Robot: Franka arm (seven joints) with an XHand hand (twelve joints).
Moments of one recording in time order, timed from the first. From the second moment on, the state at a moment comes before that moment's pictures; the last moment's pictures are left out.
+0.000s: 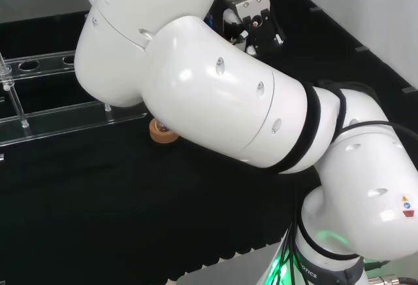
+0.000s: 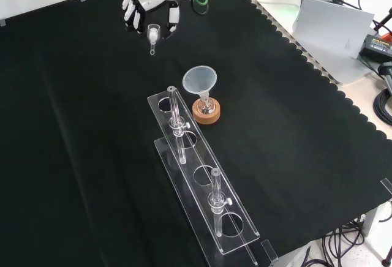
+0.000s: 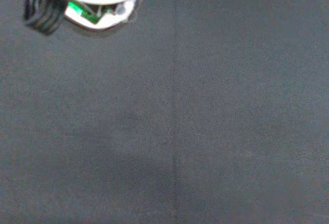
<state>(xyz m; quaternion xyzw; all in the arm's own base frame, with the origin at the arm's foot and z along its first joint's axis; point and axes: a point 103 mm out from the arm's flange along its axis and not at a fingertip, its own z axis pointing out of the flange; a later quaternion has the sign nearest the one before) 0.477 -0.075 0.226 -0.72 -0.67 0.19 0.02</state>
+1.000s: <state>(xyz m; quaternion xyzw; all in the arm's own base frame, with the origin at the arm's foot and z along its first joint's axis) 0.438 -0.056 0.267 -0.71 -0.68 0.20 0.03</state>
